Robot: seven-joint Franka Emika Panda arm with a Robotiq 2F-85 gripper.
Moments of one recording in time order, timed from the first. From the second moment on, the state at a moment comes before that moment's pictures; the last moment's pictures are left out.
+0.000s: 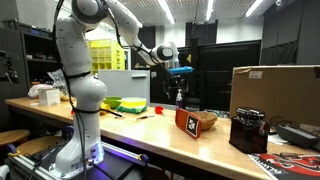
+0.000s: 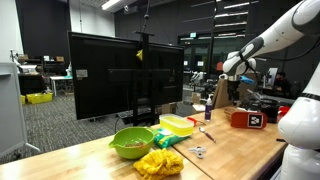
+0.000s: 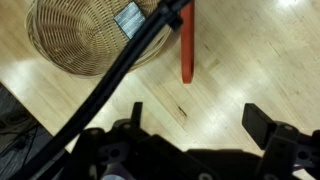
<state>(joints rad) -0.21 -0.21 -0.39 -2.31 -0.27 2.23 -1.25</state>
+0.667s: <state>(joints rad) -0.29 -0.20 -0.47 -2.36 -0.15 2.26 -1.52</state>
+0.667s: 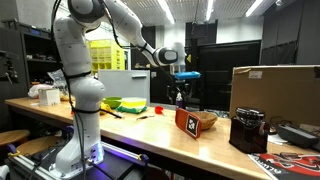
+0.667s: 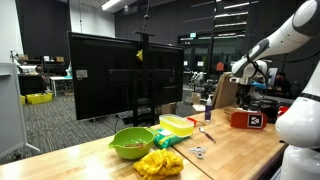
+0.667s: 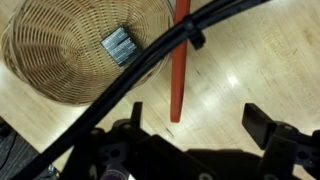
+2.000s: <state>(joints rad) -0.33 -0.03 -0.48 -2.28 -0.02 2.23 -1.62</state>
